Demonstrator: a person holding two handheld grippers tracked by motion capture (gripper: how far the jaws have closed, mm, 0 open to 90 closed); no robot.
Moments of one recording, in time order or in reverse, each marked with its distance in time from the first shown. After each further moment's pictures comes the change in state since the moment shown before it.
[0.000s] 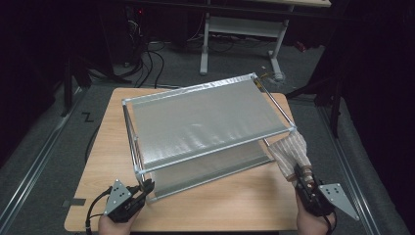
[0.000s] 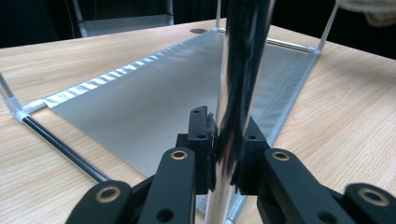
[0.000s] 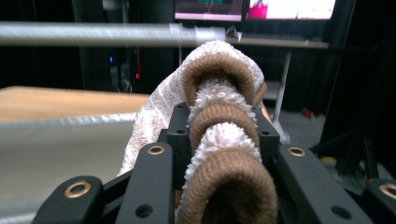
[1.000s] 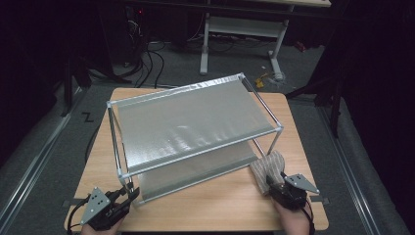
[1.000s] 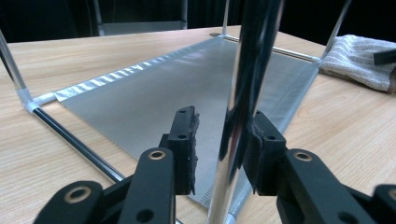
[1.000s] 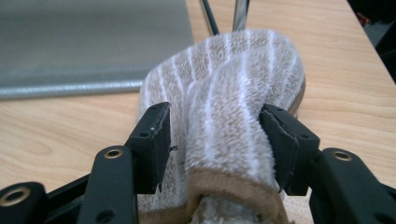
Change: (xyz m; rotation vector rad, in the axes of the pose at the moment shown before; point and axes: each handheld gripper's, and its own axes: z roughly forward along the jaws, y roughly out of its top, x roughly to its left) left arm 0.019 -0.016 -0.032 -0.031 0.039 -0.051; right arm 0.027 -0.044 0.045 0.439 0.103 -0.056
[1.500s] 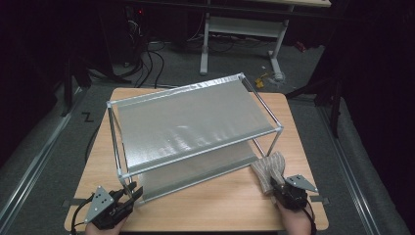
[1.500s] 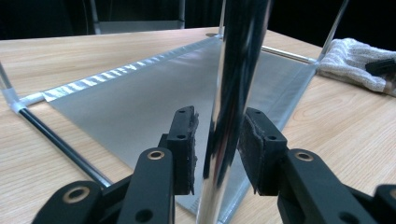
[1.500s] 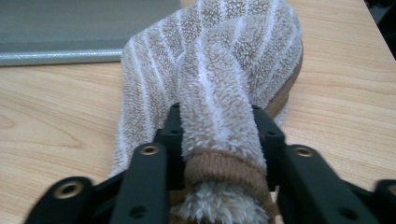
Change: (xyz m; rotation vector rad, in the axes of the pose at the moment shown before) left arm -0.005 0.001 0.008 0.003 -0.018 -0.009; right arm -0.008 -0.009 0.006 0.060 -0.018 -0.009
